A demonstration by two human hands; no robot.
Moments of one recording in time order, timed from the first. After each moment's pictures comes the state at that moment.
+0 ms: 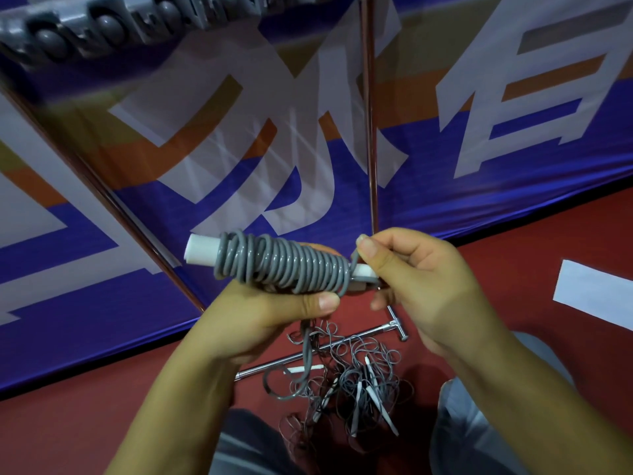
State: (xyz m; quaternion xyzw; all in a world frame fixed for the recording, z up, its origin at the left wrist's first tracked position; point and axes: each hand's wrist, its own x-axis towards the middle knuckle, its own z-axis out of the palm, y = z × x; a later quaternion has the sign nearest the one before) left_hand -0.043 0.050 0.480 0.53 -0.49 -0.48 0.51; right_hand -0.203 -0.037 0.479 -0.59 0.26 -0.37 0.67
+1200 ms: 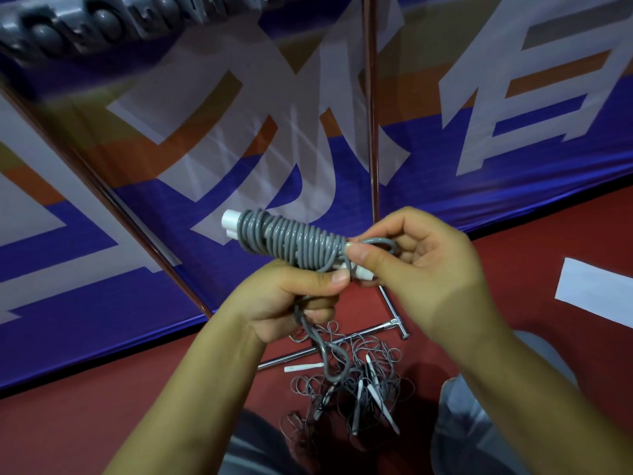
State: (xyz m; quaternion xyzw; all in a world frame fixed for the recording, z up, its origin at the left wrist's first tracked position) left_hand -0.040 0.019 0.472 0.41 -0.37 -0.68 0.49; right_hand -0.199 -0.037 0.489 -0.60 0.25 -0.43 0.62
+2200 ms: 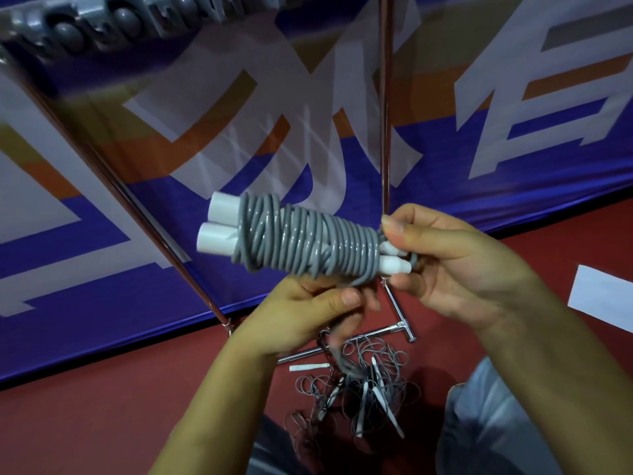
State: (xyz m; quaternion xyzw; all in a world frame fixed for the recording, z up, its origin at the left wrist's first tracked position) left_hand -0.050 0.036 0.456 0.43 -0.52 -0.52 0.53; right_hand -0.206 -0.058 0.511 -0.43 0.22 -0.24 0.84
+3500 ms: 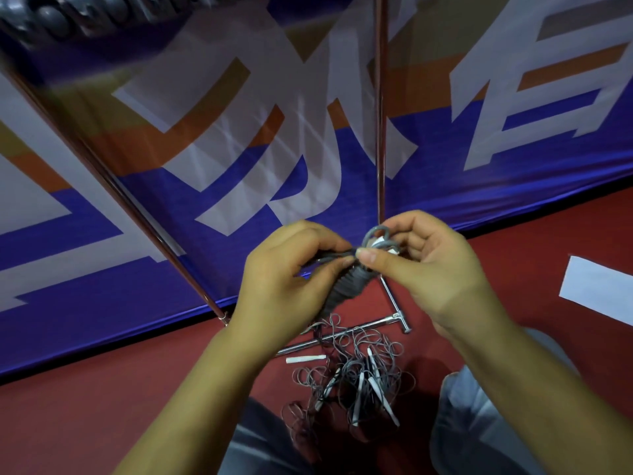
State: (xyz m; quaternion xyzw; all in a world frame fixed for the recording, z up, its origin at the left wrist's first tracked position) left_hand -0.056 0.037 0.477 0.62 -0.65 0.07 0.43; right_hand -0.194 -0.053 0.461 -0.58 0.28 -0.40 0.65
